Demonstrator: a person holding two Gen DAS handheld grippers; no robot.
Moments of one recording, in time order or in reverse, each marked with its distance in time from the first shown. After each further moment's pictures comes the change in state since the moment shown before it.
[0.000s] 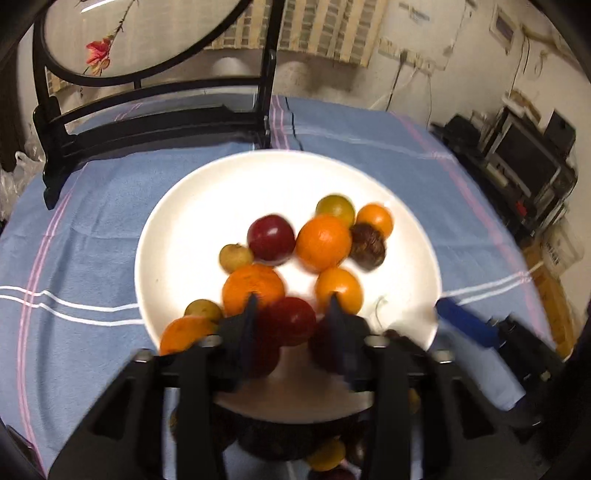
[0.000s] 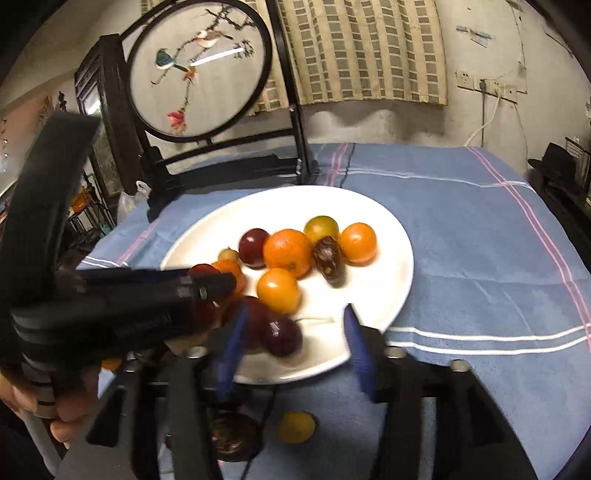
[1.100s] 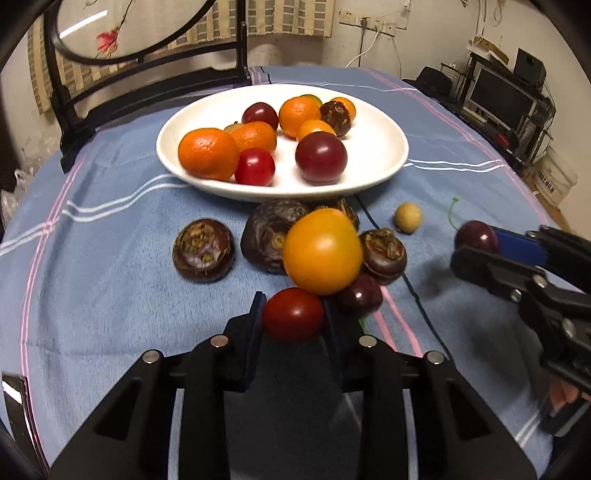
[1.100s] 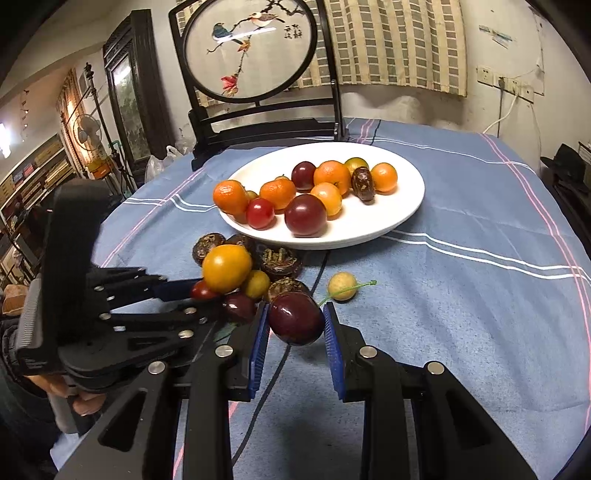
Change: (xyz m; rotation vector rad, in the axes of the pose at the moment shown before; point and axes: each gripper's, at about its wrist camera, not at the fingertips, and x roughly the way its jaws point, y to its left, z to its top) left arm -0.038 0.001 -0.125 0.157 0.063 0.021; right arm -0.066 0.028 -0.067 -0.078 0.061 0.056
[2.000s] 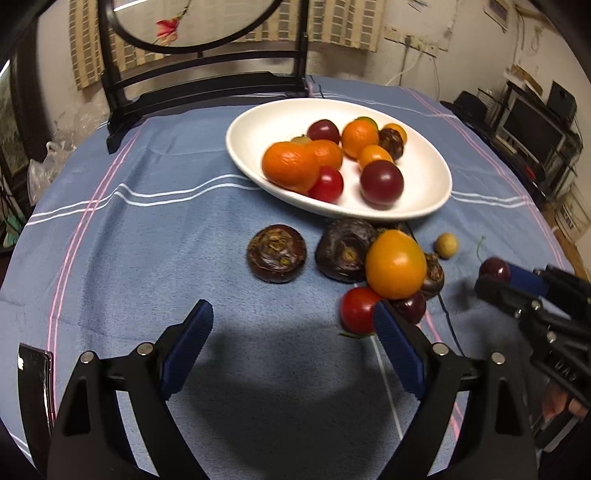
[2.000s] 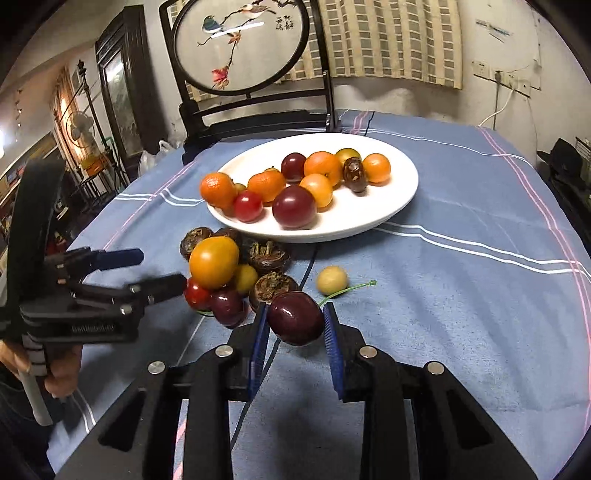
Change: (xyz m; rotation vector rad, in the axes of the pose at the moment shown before) left arm -0.020 0.030 0.001 -0.101 -0.029 0.097; right arm 0.005 -0.001 0.001 0.003 0.021 -0.011
